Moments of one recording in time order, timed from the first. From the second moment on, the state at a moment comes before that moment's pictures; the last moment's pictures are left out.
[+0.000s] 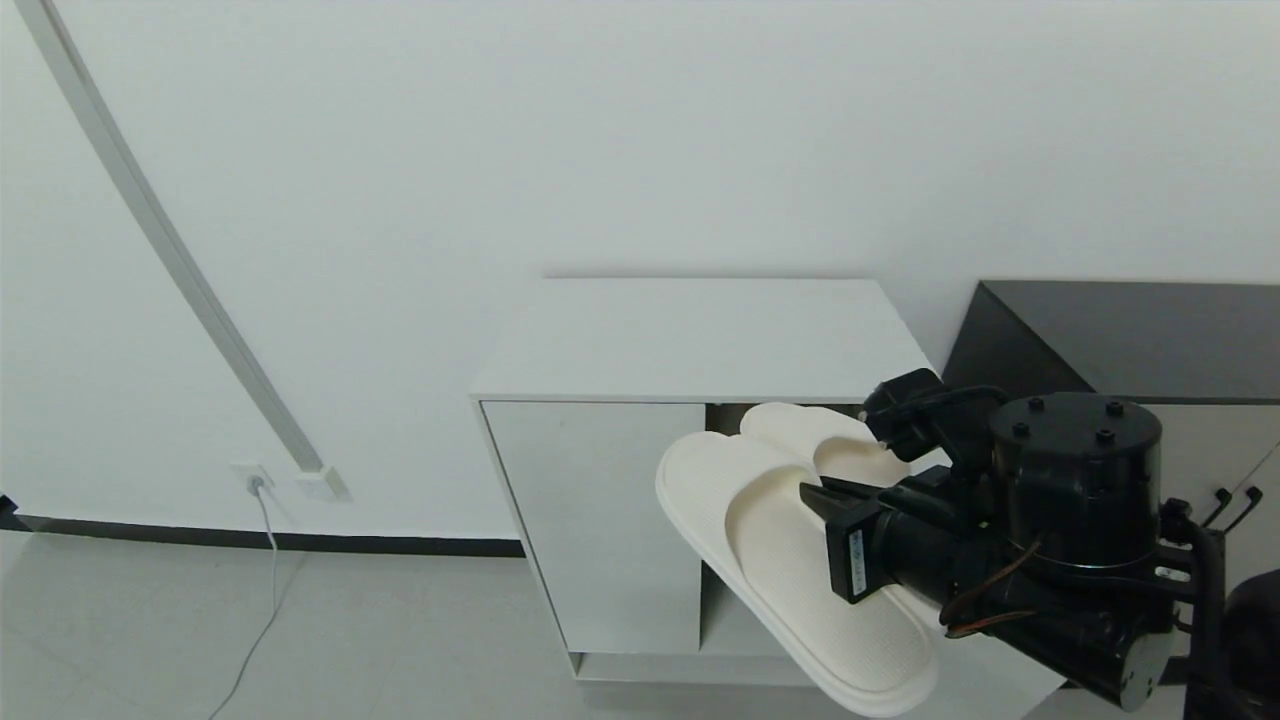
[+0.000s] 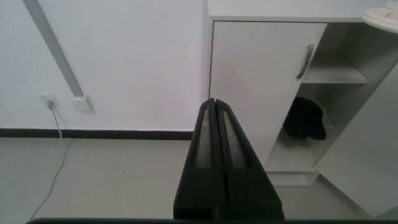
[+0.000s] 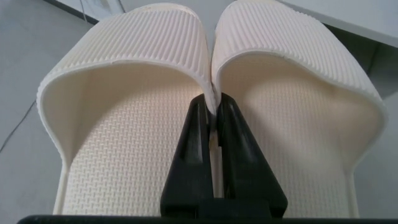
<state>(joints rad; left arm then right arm) 0.00 0.00 0.00 0.00 0.03 0.00 0.83 1.64 -0.68 -0.67 -0.28 0.10</state>
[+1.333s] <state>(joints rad) 0.00 0.00 0.00 0.00 0.03 0.00 0.82 1.64 -0.67 -0.68 -0.28 0.11</state>
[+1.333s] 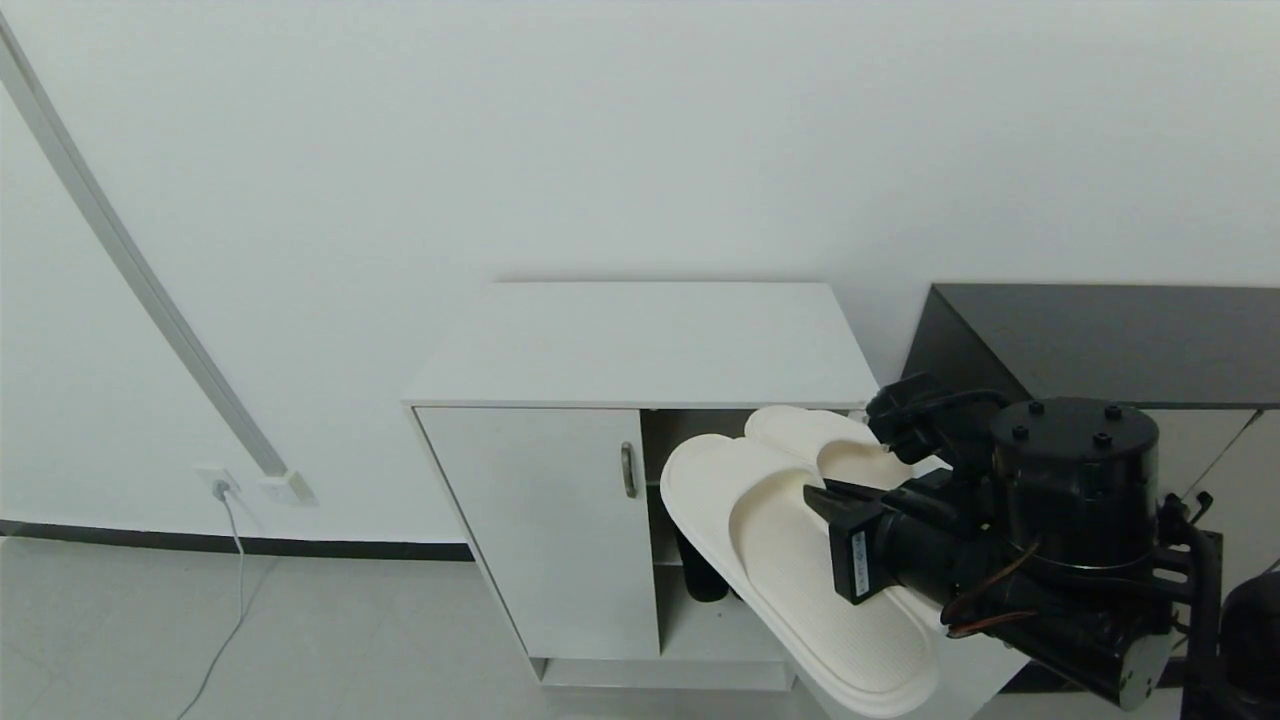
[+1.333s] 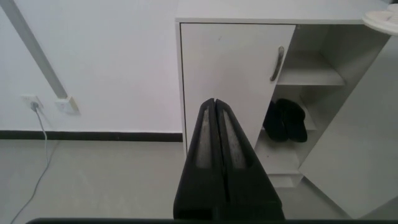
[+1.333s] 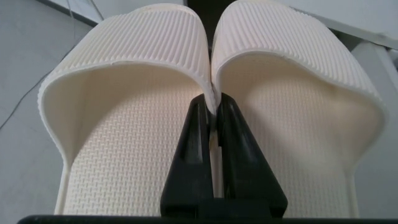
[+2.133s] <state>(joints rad) 0.00 0.00 0.00 0.00 0.03 0.00 0.82 1.65 -0.66 -0.68 -0.28 0.10</state>
